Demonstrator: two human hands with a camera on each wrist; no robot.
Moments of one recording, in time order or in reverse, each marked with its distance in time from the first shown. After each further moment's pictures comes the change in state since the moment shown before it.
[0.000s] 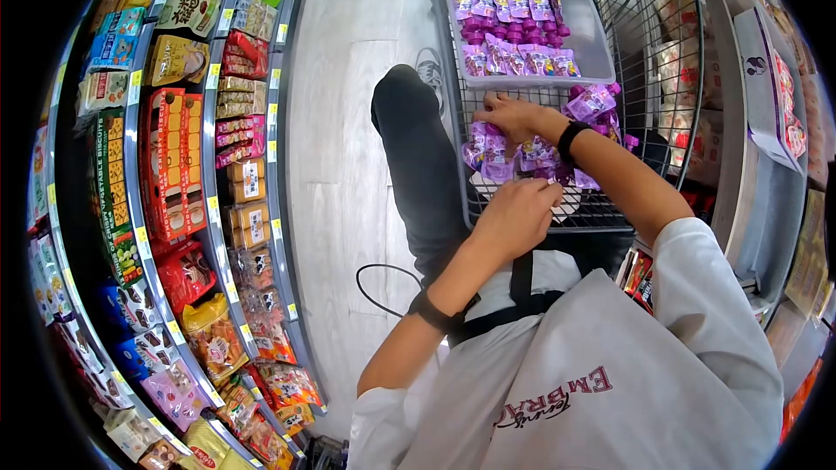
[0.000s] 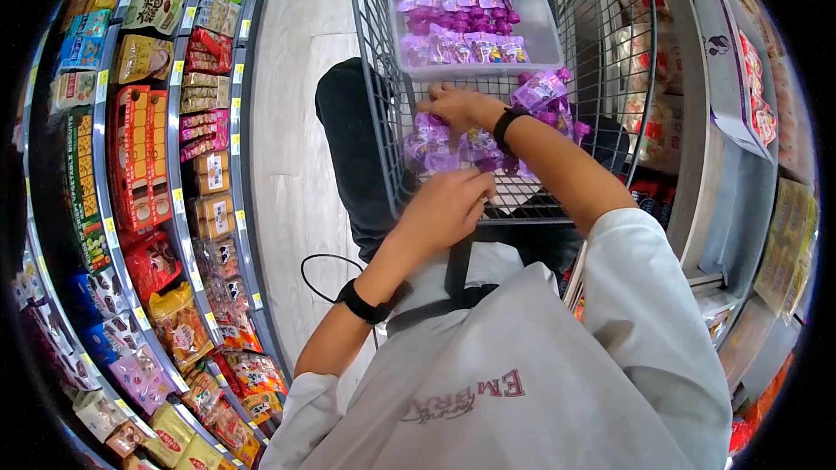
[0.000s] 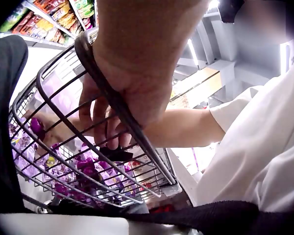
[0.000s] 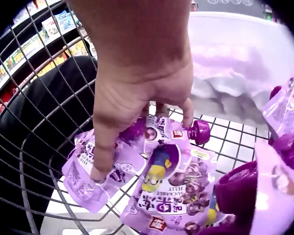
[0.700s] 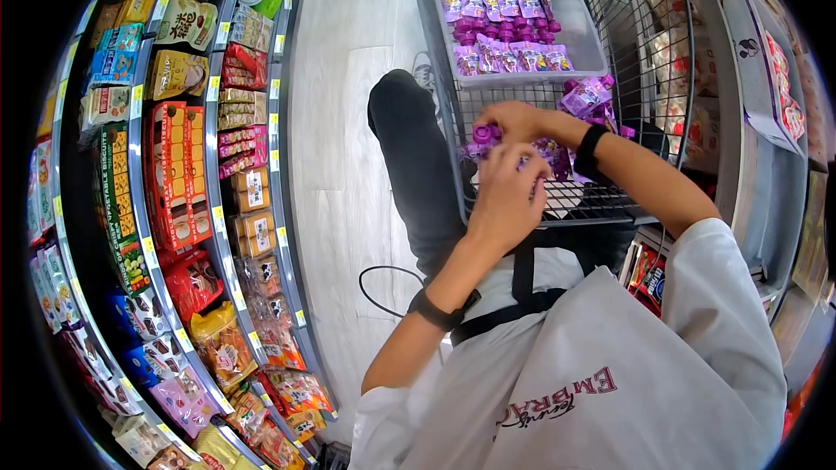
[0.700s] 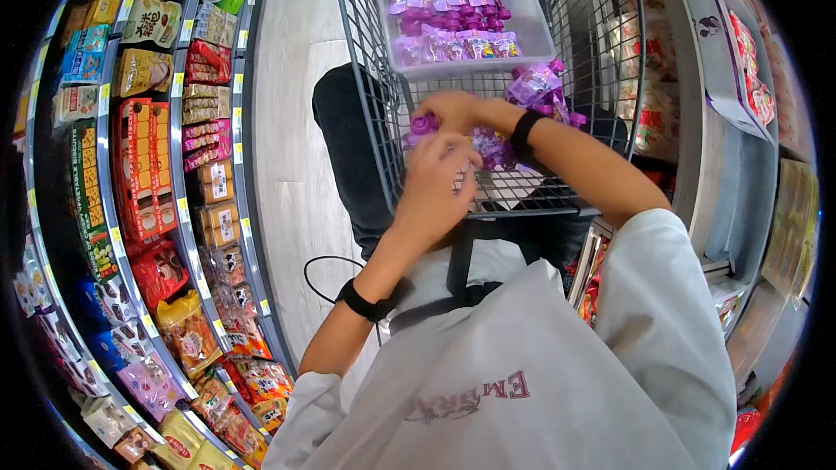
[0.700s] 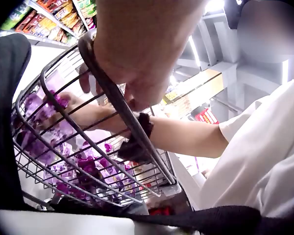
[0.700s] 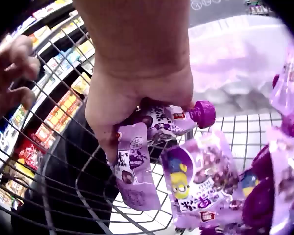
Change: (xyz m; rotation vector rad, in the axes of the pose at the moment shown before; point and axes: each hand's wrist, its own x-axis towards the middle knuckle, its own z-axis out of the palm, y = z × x) left_hand 0.005 0.008 -0.009 0.098 0.180 -0.083; right_hand -0.021 -0.017 -0.014 0.460 0.183 -0.116
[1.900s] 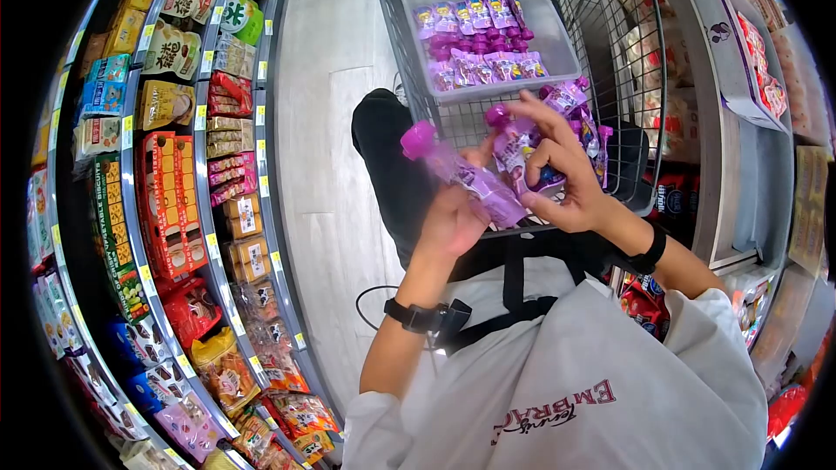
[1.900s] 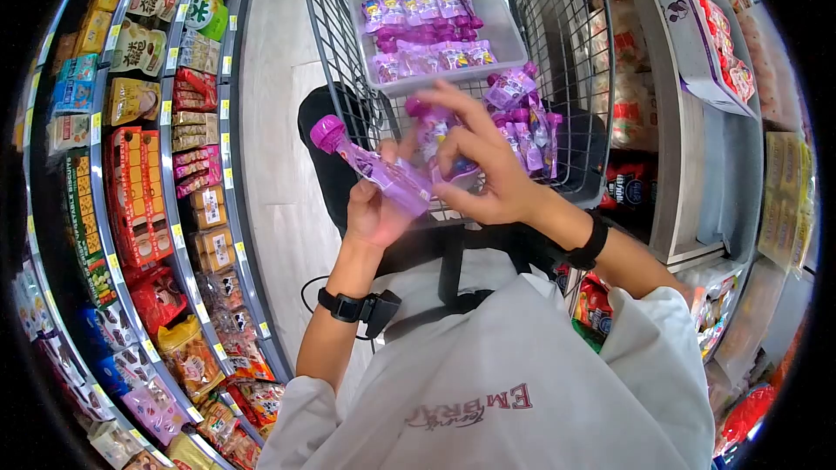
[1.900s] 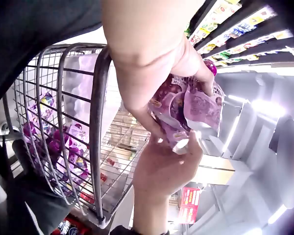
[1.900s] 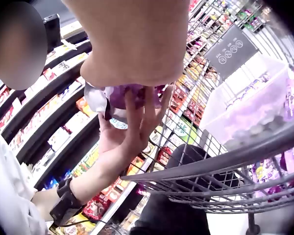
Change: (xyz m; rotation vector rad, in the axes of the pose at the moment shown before) left_hand 0.000 -0.016 -0.018 -1.828 -0.035 -0.356; right_hand -0.120 -0.152 -0.021 0.148 0.787 -0.296
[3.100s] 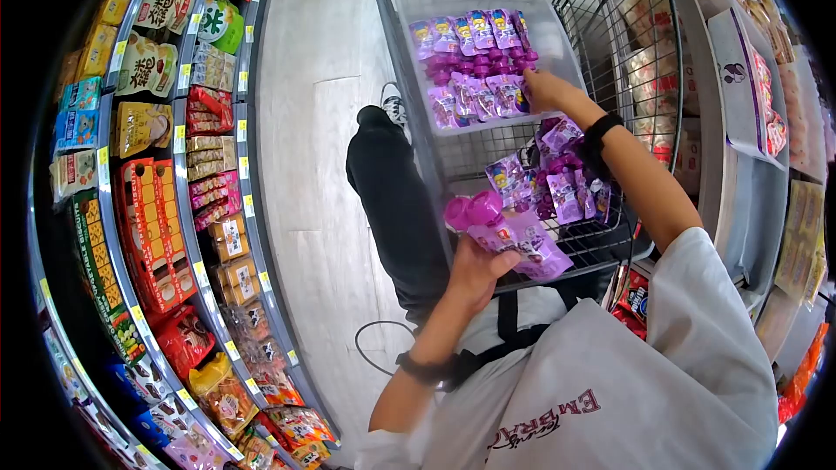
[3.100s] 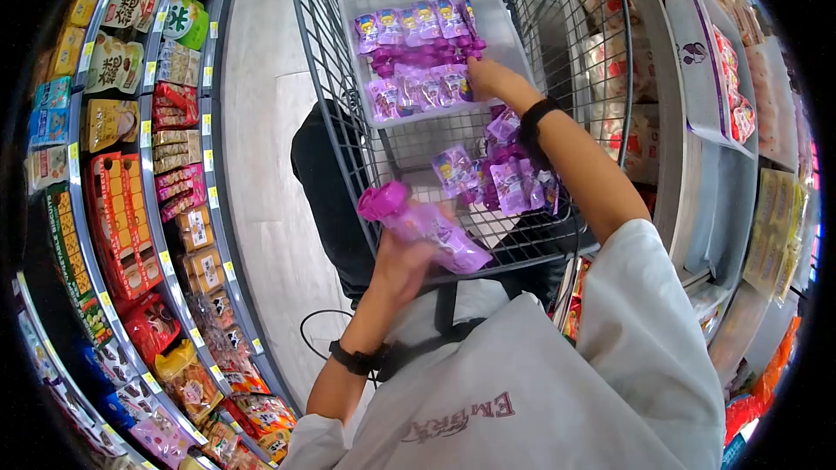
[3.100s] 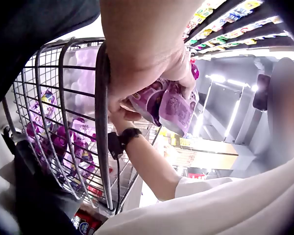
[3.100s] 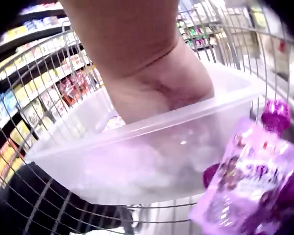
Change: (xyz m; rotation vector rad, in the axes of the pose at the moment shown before) left_hand 0.002 -0.019 -0.001 0.251 0.348 -0.032; right_hand 0.060 0.309 -0.064 -0.931 -0.587 0.799
